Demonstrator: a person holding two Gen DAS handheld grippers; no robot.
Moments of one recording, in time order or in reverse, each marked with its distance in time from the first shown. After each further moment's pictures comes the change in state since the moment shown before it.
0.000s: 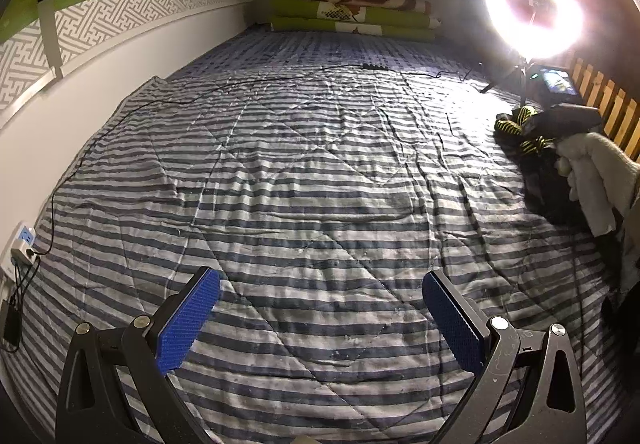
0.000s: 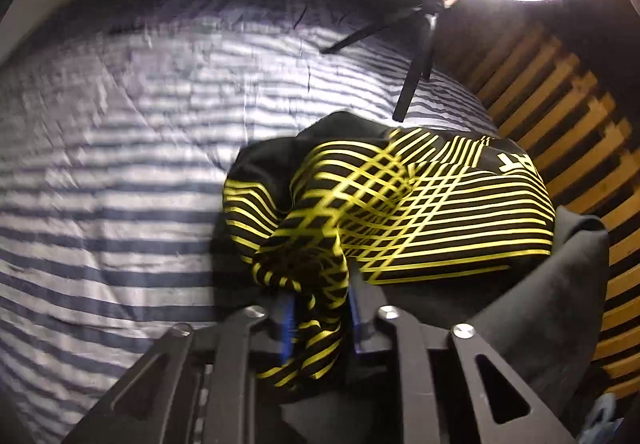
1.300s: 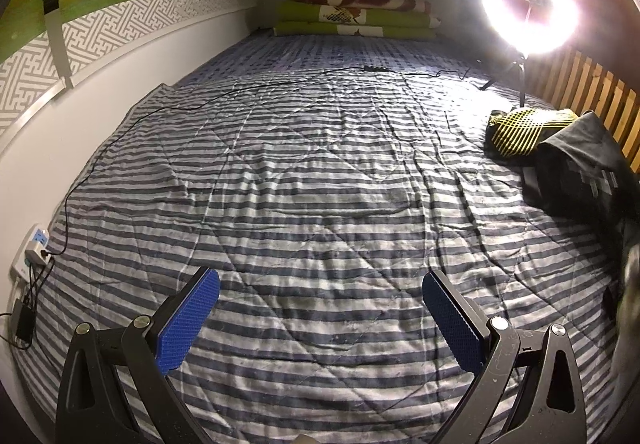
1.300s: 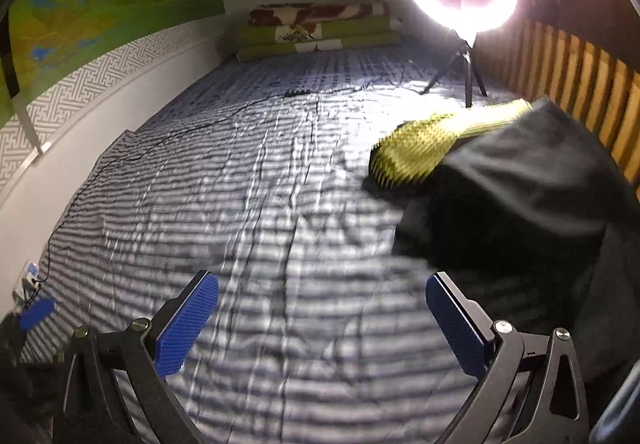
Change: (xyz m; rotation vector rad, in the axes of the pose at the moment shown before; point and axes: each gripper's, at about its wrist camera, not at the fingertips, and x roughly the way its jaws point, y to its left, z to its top) left arm -0.018 -0.013 -0.006 0.020 -0.006 0.033; right arm -0.187 0.024 -0.185 0.062 -0.271 0.439
